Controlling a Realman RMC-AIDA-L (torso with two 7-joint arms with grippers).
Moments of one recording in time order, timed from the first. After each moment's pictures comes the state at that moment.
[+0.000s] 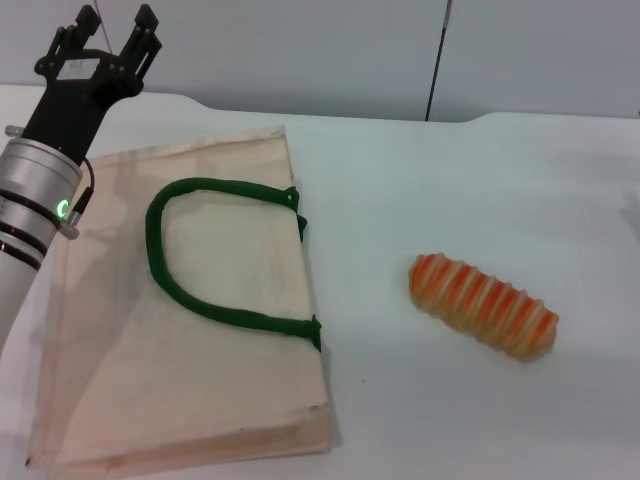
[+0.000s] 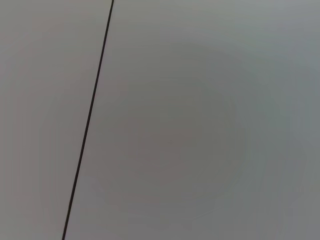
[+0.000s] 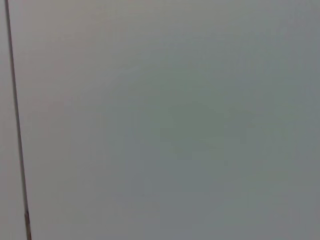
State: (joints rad) left arm -0.64 -2.04 2.85 0.09 -1.46 1.30 -0.41; right arm 0.65 2.03 -0.85 0.03 2.63 1.06 -2.80
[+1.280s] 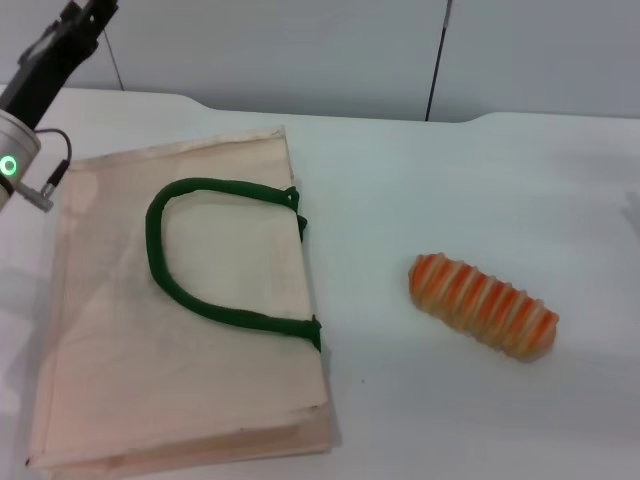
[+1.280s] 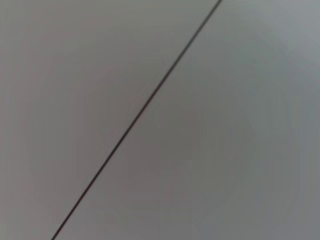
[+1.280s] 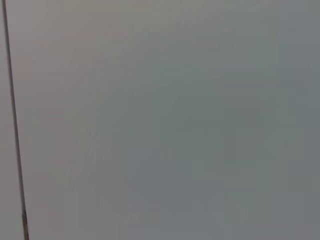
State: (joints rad) left arm -0.69 -2.03 2.86 -0.14 -1.36 1.25 -1.09; right arm 0.65 2.03 -0.85 0.03 2.64 1.06 -2.80
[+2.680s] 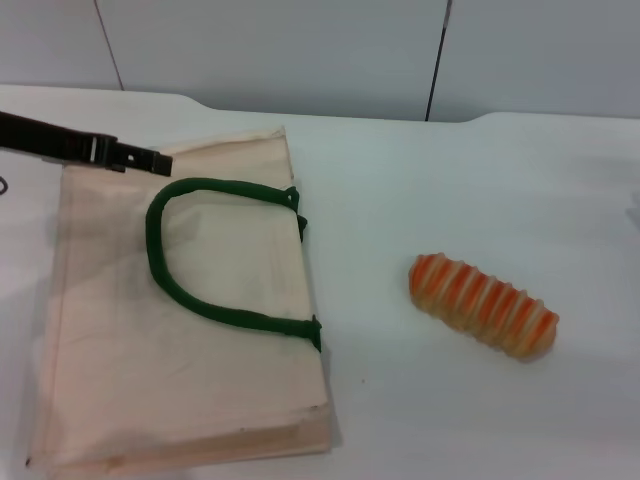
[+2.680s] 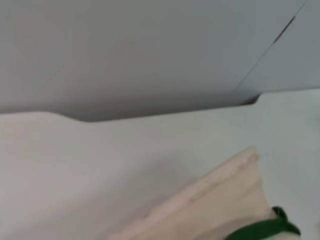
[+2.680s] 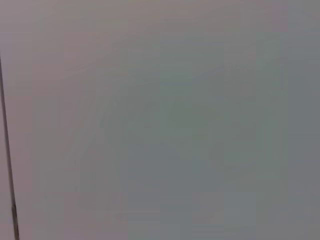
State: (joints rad) left arm -1.01 -1.92 2.86 -0.79 0.03 1.56 -1.89; right arm 0.64 2.03 -0.85 0.02 2.64 1.03 -2.80
